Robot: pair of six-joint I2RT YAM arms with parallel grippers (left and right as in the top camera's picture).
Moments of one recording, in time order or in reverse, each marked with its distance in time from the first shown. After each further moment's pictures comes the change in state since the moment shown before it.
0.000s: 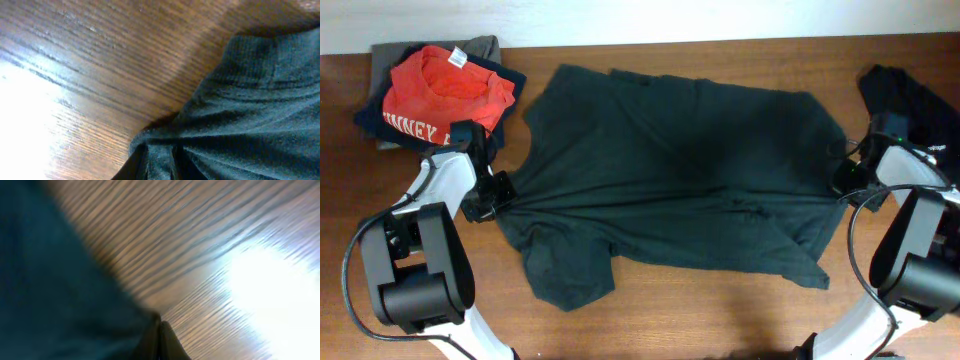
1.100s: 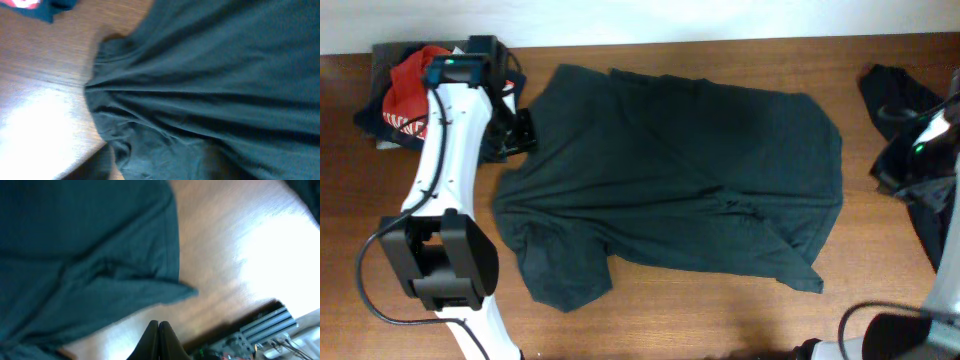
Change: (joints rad) left arm -0.199 0.082 0.718 -0.626 0.063 0.047; right arm 0.034 -0.386 0.492 -0.938 -0.178 -0.001
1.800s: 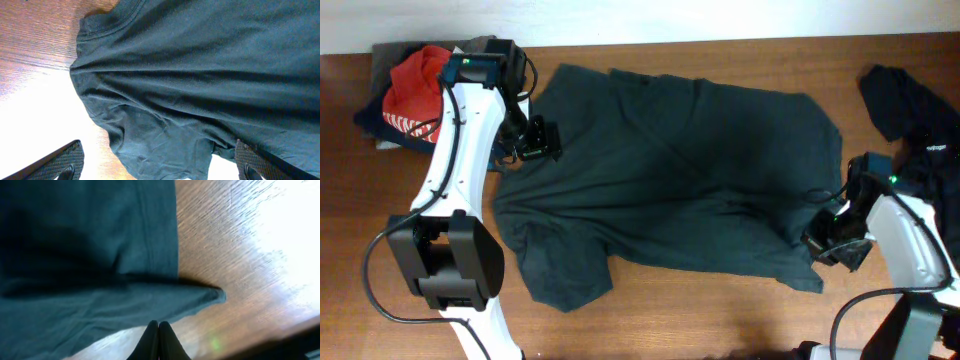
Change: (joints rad) left arm -0.038 0.000 0.002 -0.066 0.012 0.001; right arm 0.082 -0.085 -0.823 0.534 -0.009 0.158
